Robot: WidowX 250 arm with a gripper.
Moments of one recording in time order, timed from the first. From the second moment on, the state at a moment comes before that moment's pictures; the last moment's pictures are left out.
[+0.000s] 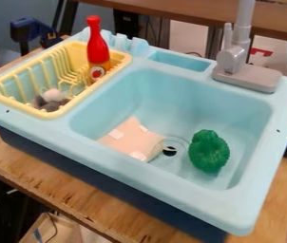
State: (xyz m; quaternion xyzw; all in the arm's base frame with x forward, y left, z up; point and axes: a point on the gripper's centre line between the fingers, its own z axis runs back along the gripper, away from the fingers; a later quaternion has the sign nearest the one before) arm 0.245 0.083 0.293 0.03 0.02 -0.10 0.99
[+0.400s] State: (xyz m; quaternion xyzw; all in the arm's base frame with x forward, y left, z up) arm 0.246 0.065 0.252 0.00 0.04 -0.14 0.99
